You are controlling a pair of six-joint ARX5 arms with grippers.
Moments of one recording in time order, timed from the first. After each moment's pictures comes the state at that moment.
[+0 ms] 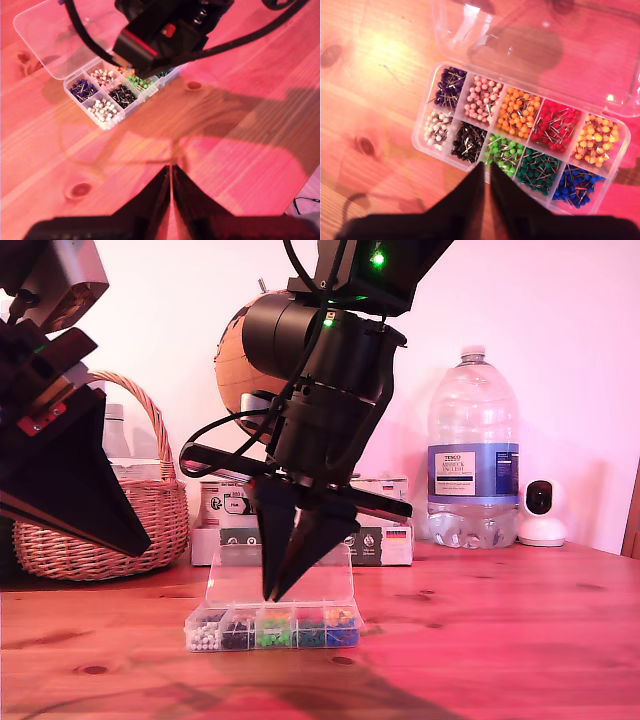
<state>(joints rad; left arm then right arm) -0.75 1.01 0.47 -0.24 0.10 -0.12 0.78 1.97 1.39 -0.62 -0.12 0.43</state>
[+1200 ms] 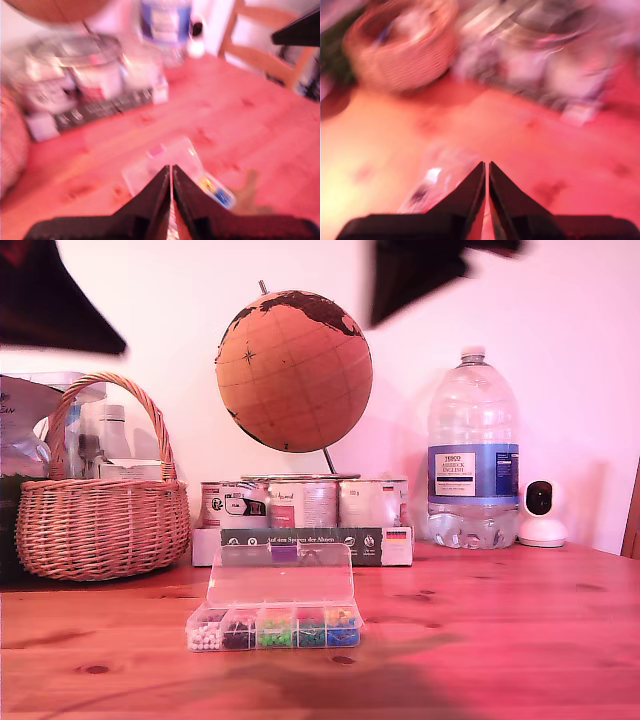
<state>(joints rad) -0.51 0.72 0.47 -0.03 0.15 -0.08 0.72 1.23 1.02 -0.28 0.25 0.16</state>
